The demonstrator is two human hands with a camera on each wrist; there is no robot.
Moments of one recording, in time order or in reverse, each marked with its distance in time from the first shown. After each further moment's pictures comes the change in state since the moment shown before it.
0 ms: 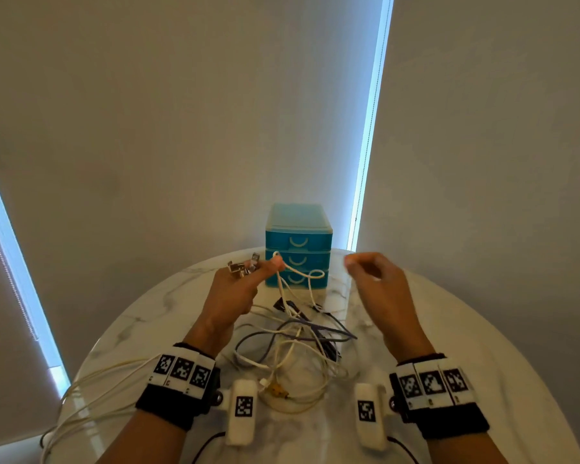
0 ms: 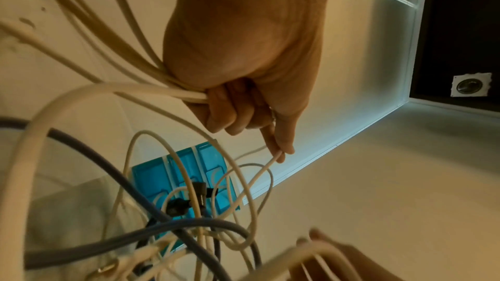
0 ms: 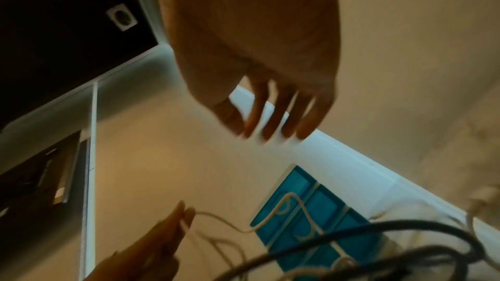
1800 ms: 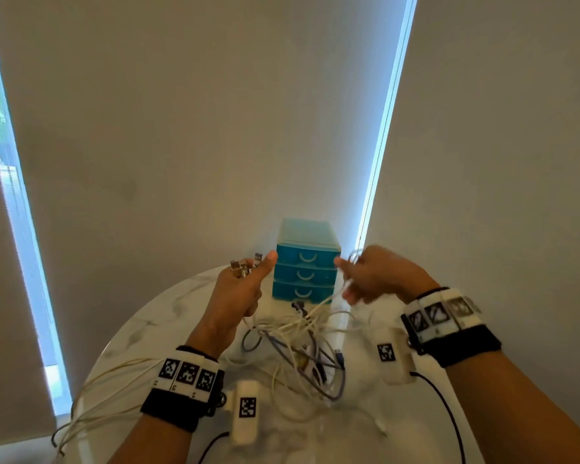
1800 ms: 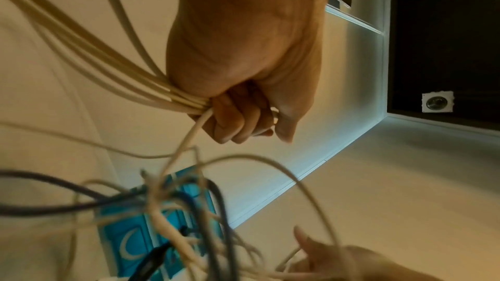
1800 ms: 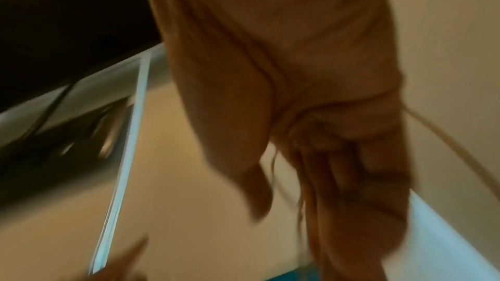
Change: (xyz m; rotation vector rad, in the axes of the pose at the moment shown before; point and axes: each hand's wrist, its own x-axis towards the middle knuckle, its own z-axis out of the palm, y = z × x) left_hand -0.003 0.024 -0.016 -0.146 0.040 -0.032; right_hand 0.055 -0.077 0.005 -0.661 -0.526 0.145
